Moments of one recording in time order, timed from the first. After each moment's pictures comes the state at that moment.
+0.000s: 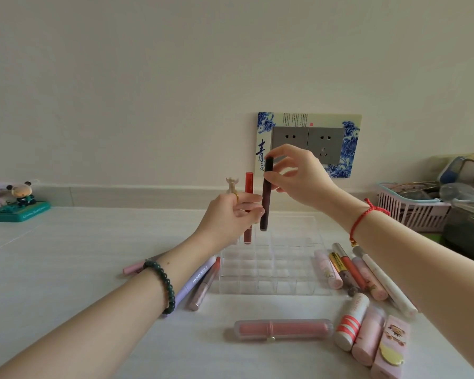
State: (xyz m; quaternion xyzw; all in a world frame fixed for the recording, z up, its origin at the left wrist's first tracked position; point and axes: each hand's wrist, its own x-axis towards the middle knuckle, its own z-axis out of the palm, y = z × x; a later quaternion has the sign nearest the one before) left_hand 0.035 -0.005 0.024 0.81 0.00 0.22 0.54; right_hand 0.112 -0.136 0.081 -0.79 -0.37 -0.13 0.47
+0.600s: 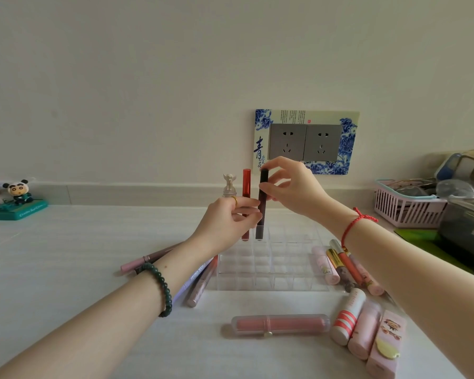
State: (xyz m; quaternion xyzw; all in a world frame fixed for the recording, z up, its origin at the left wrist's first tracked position) left_hand 0.031 -0.007 0.017 0.84 0.00 0.22 0.50; right_hand 0.112 -0.133 0.062 -0.81 -0.36 -0.11 0.45
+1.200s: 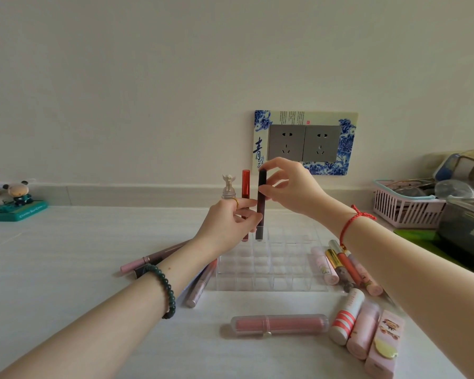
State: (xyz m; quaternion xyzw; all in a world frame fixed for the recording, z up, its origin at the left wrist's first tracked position) left_hand 0.029 -0.015 0.020 0.84 0.01 0.22 0.50; right_hand 0.112 -0.134 0.065 -0.82 -0.37 -0.09 0.44
